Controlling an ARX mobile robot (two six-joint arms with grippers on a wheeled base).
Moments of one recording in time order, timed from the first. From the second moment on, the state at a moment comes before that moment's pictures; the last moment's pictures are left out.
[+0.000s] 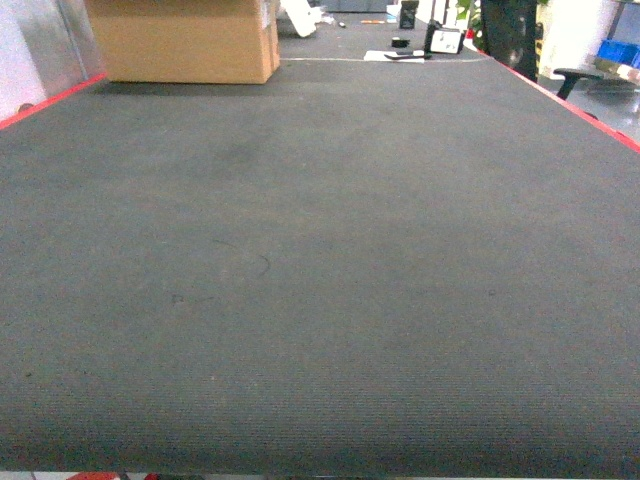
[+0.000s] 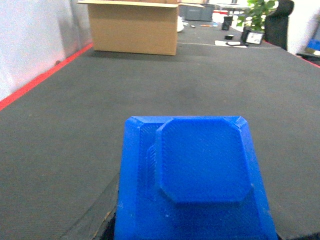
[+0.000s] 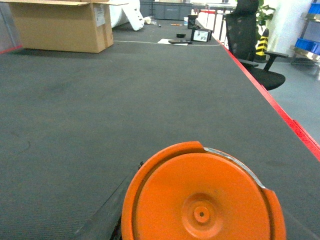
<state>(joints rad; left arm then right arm) 0.00 0.47 0.05 0.40 -0.01 -0.02 0.08 0.56 0.07 0.47 0.08 -0.01</state>
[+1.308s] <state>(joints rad) 0.00 0.01 0.02 -0.01 0.00 -0.01 0.00 0.00 0.01 -0.01 0.00 0.00</state>
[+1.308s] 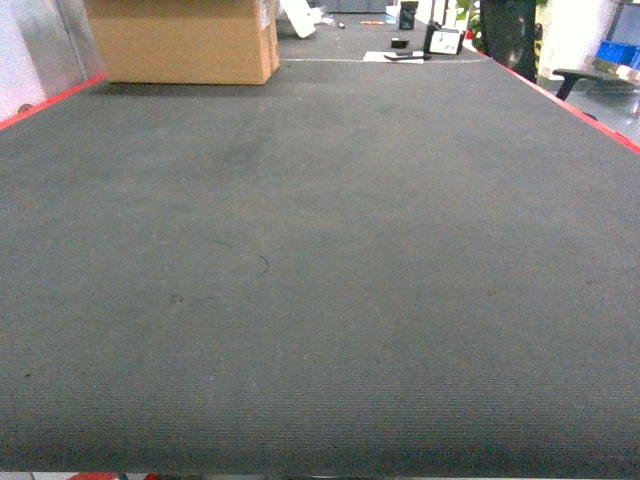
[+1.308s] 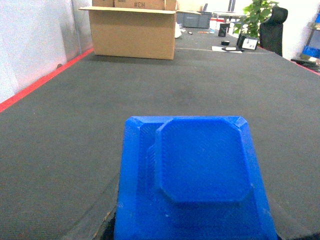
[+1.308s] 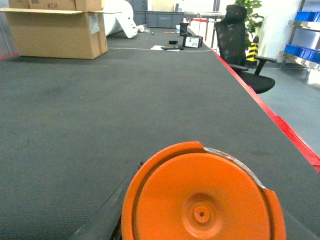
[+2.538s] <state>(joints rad) 0.00 0.01 0.02 -0.01 0.00 -0.01 0.00 0.00 0.01 -0.01 0.00 0.00</state>
